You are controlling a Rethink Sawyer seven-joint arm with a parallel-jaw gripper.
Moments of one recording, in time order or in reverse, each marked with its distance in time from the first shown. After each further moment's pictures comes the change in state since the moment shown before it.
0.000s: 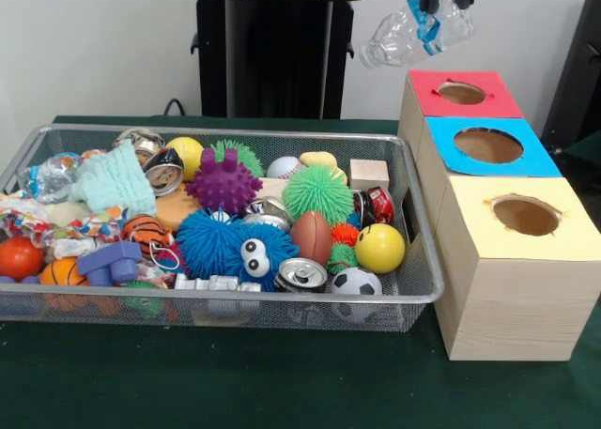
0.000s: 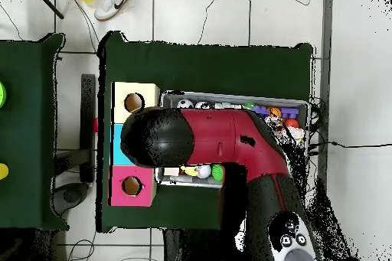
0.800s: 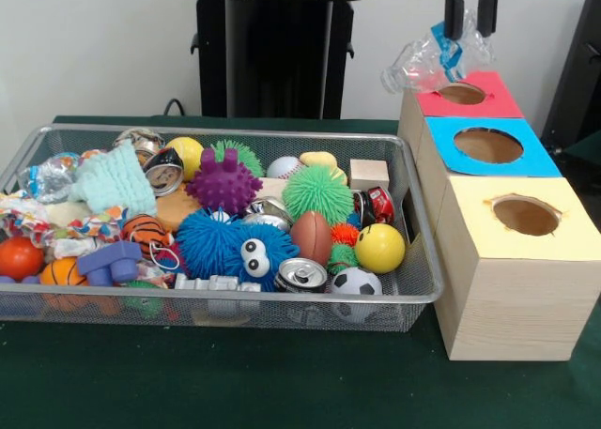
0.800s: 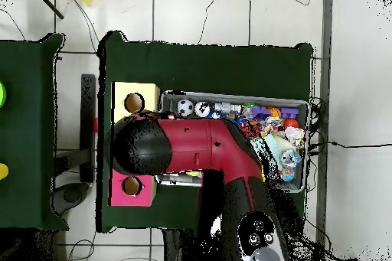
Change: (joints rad) arm 0.111 0.031 -0.095 0.029 0.017 -0.137 0.023
